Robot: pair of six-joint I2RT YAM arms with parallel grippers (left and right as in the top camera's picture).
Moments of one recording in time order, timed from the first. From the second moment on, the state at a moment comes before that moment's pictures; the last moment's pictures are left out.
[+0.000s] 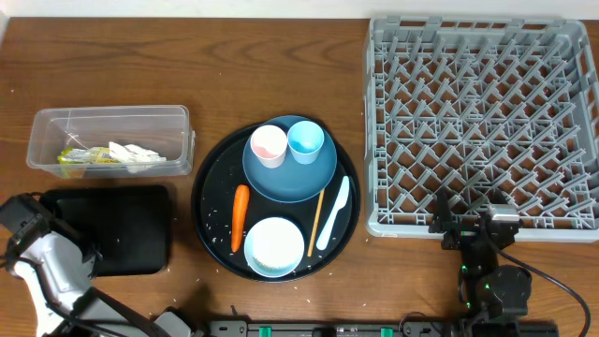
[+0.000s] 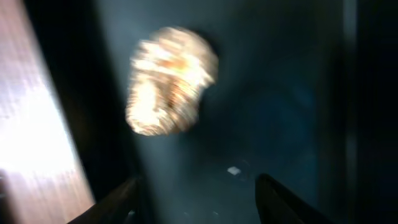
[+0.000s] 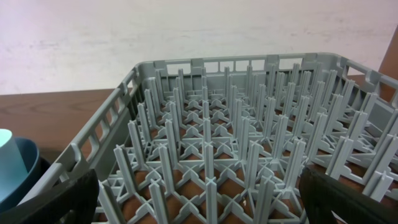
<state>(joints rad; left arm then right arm) 0.86 1.35 0.76 -0.69 0.04 -0.59 0.03 0.01 0.01 -0.07 0.04 0.08</state>
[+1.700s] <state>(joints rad) -0.29 1.49 0.77 -0.75 -0.03 -0.43 0.03 0.01 0.01 -0.07 0.04 0.08</state>
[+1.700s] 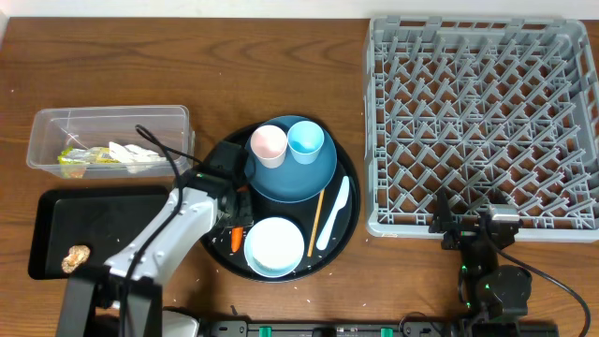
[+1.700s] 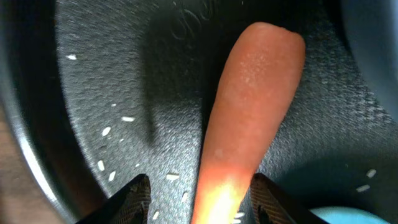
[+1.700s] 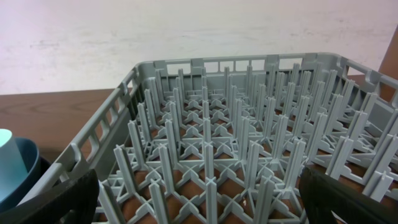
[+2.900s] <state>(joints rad) -0.30 1.55 0.78 -0.64 -0.02 -0.38 0.03 0.01 0.01 -0.07 0.04 0.08</state>
